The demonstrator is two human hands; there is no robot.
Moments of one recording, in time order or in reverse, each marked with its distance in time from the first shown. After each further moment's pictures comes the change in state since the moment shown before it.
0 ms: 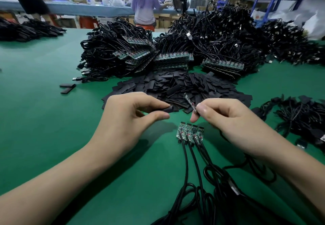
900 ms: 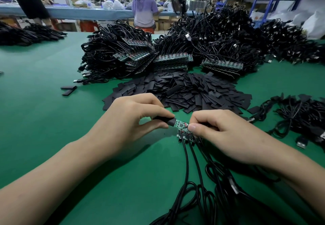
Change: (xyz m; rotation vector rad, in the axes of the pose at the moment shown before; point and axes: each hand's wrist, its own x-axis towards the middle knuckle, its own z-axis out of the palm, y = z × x) left_hand 0.006 -0.009 -0.008 0.239 -0.198 0.367; right_hand -0.003 -0.002 0.007 -0.218 -0.159 -0.038
